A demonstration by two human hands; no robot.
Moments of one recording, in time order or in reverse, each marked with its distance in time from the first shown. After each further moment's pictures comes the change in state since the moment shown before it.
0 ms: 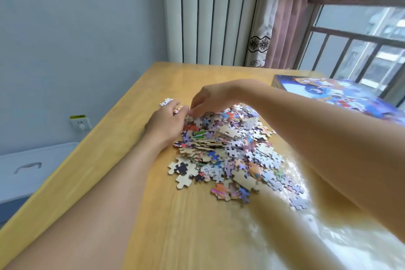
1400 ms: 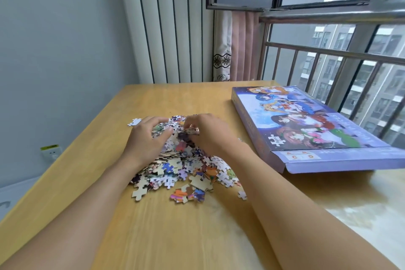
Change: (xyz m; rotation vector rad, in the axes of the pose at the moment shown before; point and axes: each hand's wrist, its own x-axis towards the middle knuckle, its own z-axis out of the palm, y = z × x) left_hand -0.026 0.024 0.015 -0.042 0.078 0.394; right_hand -0.085 0.020 0.079 0.127 0.706 0.181
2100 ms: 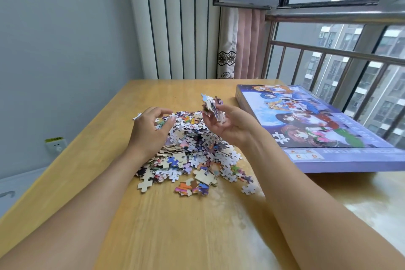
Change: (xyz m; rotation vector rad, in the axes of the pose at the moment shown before) left_hand 0.003 0.001 -0.001 -0.049 0.100 0.053; right_hand -0.007 0.010 -0.035 2.110 0.021 0.859
